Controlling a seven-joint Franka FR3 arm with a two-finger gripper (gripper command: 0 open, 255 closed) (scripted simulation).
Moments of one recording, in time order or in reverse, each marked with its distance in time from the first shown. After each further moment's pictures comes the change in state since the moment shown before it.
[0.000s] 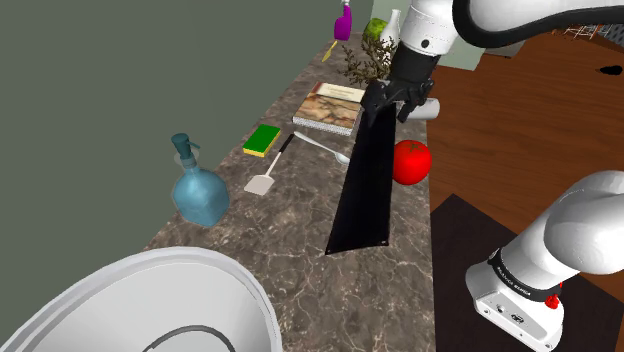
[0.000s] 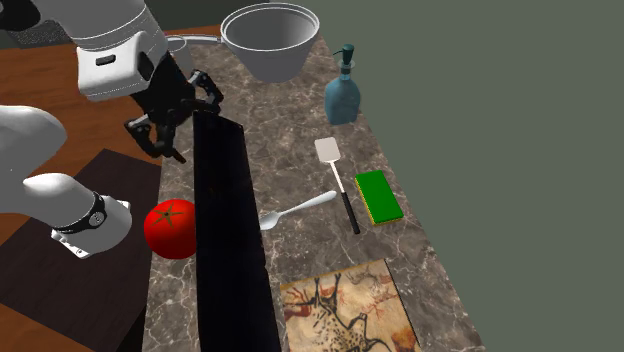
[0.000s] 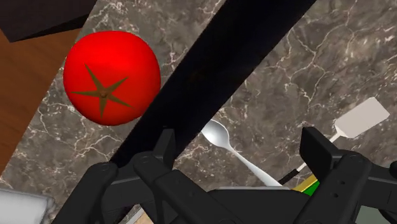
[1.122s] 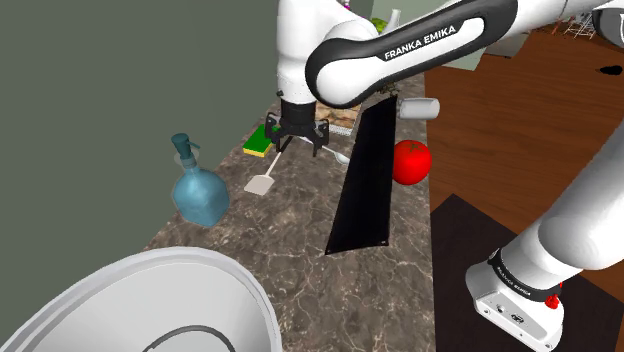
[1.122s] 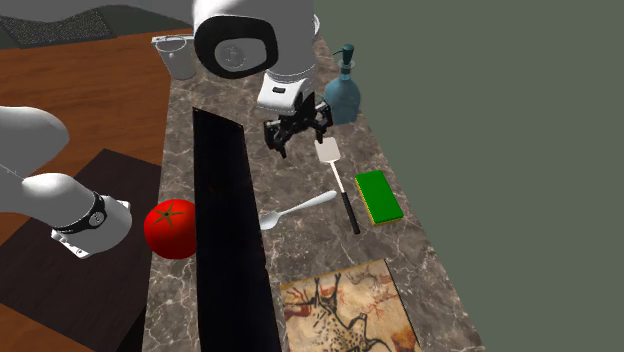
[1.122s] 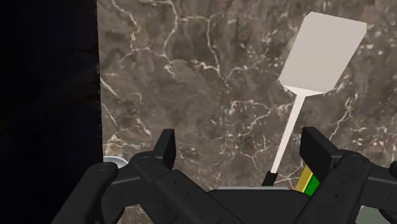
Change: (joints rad) arm -0.095 0.766 0.361 0.451 -0.405 0.164 0.953
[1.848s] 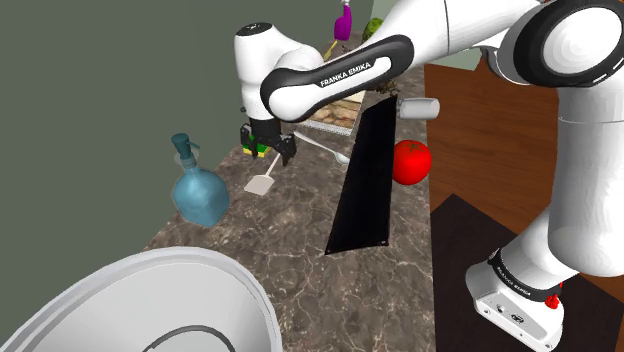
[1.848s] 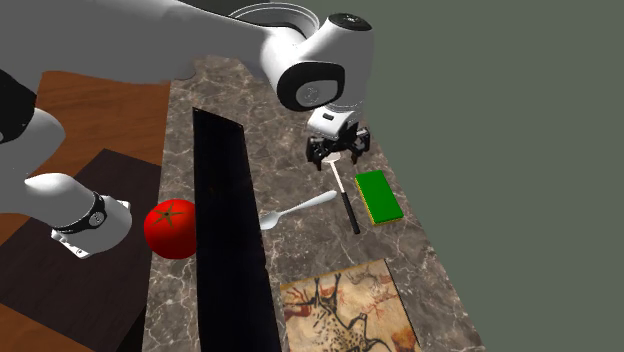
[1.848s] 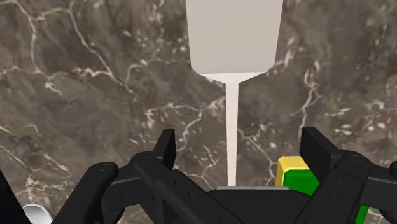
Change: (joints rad) arm 0.175 0.398 -0.113 0.368 -0.209 -0.081 0.323
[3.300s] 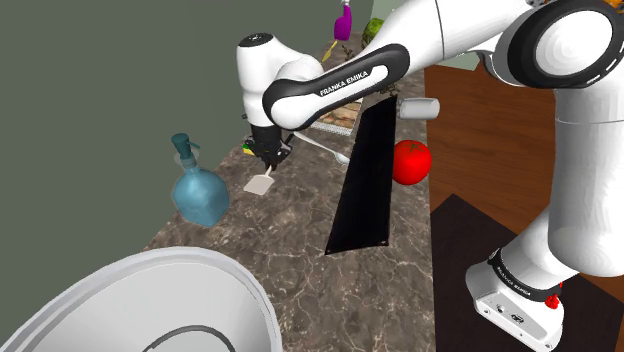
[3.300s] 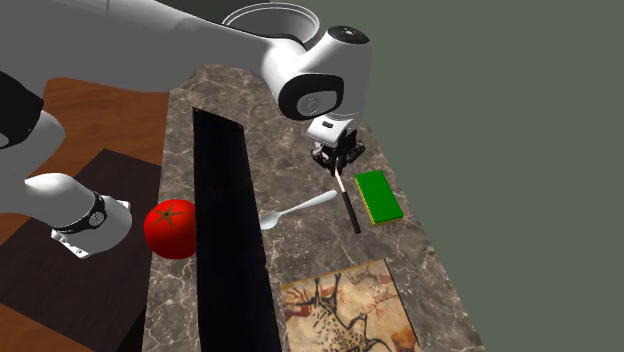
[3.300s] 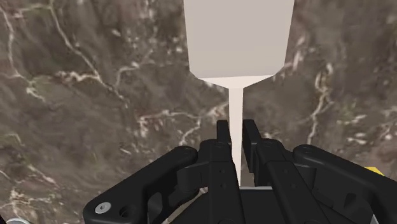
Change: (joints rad) arm 0.001 0.018 -0.009 -0.021 -0.015 0.039 0.011
